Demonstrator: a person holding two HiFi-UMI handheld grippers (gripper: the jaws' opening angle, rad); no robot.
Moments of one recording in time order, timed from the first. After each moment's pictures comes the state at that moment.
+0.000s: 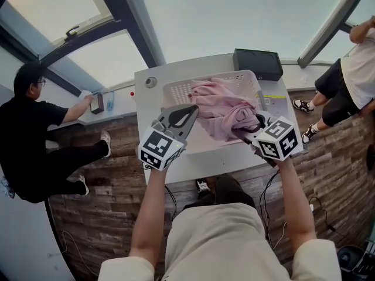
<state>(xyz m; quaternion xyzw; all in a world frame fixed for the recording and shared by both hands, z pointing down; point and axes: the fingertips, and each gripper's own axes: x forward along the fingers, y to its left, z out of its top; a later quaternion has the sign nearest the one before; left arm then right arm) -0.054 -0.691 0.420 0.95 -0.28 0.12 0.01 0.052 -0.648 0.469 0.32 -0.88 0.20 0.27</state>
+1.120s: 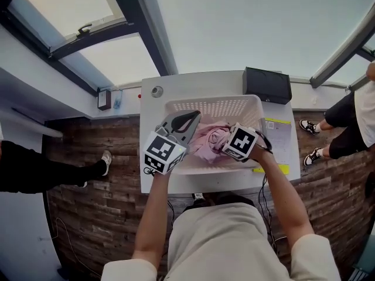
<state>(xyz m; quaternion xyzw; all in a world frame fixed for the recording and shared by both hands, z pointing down) -0.047 -0.746 0.421 0.93 -0.34 0.12 0.03 0.020 -0.677 0.578 0.11 -0.82 0.17 0.53</state>
